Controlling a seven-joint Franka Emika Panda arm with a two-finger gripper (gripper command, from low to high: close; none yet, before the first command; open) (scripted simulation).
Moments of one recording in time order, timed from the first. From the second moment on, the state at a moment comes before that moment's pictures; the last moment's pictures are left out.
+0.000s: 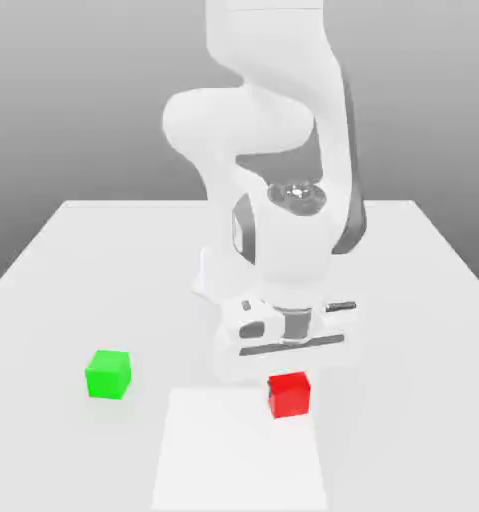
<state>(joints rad) 0.15 0.16 0.03 -2.88 -0.05 3.04 0.80</state>
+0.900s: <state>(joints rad) -0.24 -0.04 -0.37 -2.90 -0.03 2.86 0.42</state>
